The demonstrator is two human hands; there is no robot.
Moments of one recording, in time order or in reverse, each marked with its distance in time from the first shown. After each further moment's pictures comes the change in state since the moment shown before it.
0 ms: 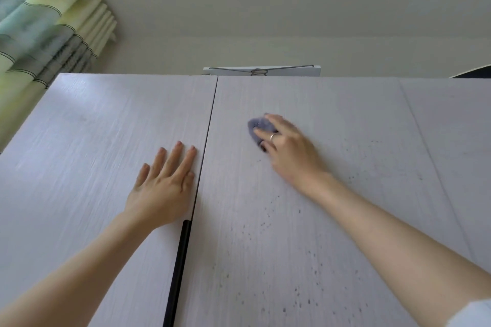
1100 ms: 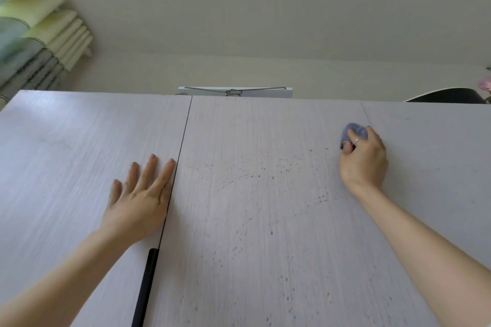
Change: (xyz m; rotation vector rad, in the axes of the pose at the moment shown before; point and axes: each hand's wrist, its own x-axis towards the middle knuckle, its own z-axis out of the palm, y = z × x) left_hand 0.017 0.014 -0.003 -0.051 0.002 -0.027; right_hand -0.027 0.106 -0.072 -0.152 0.393 0.741
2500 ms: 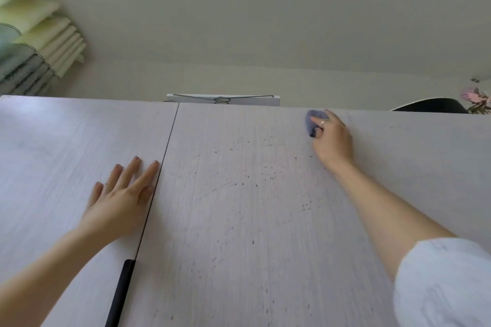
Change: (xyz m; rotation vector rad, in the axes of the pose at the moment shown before) left_hand 0.014 -0.002 0.000 -0.053 0.074 -0.002; right_hand 0.046 -0.017 0.012 0.070 -0.135 -0.268
